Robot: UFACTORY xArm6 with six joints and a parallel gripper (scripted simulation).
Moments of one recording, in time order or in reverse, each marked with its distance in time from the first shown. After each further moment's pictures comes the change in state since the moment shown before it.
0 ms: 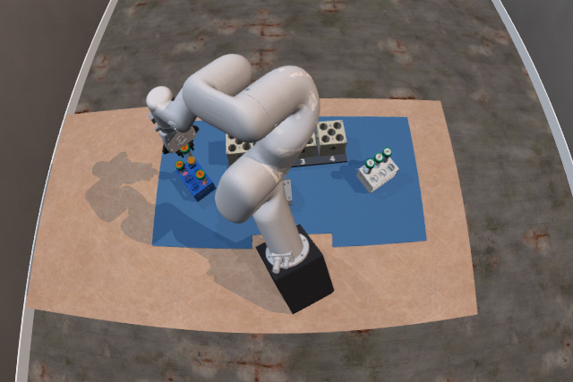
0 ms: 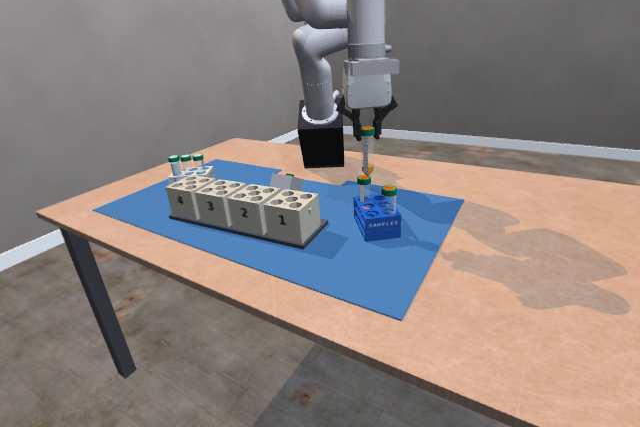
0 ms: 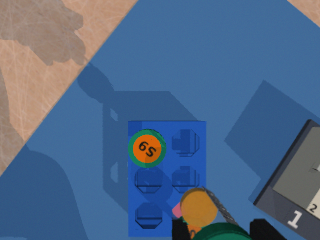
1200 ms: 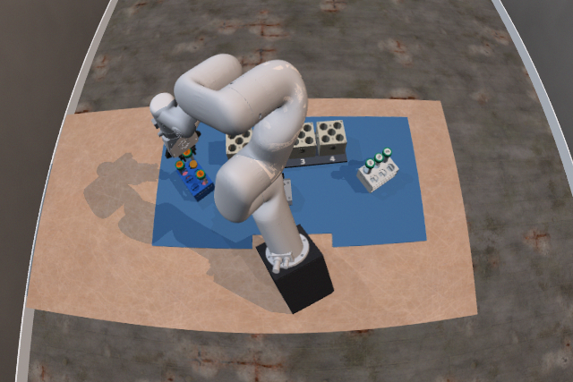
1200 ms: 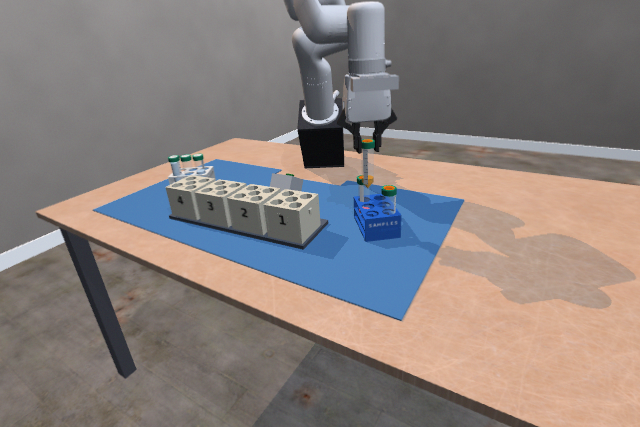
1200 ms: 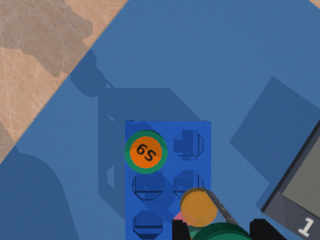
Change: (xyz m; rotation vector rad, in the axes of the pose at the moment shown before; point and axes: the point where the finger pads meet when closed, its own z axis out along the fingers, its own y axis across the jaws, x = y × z) arm 0.000 0.000 0.029 0.000 -0.001 0.000
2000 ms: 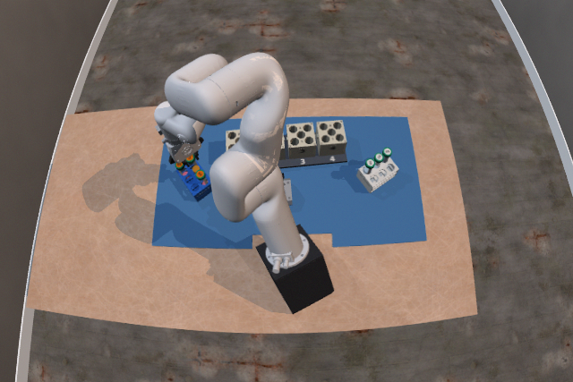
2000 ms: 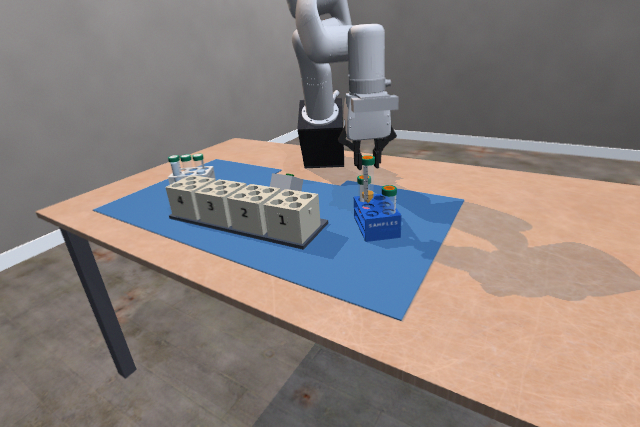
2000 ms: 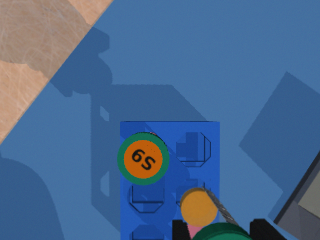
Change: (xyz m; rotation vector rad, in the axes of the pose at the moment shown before) arm 0.000 0.000 0.040 0.000 0.000 0.000
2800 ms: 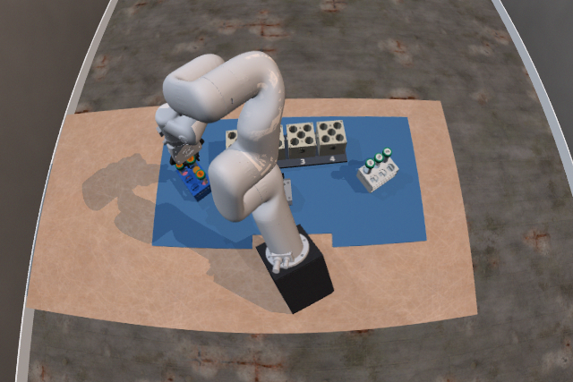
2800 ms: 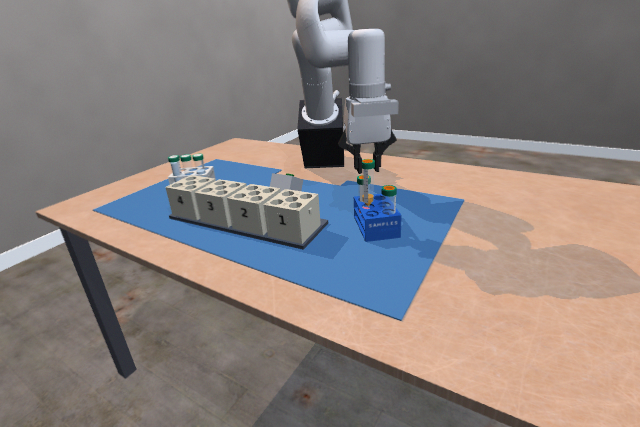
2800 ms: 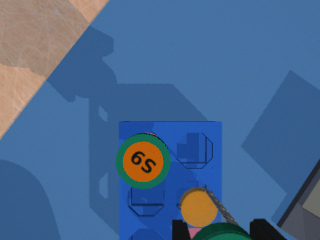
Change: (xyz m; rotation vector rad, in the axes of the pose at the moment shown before) arm 0.000 0.000 0.009 0.000 0.000 0.000
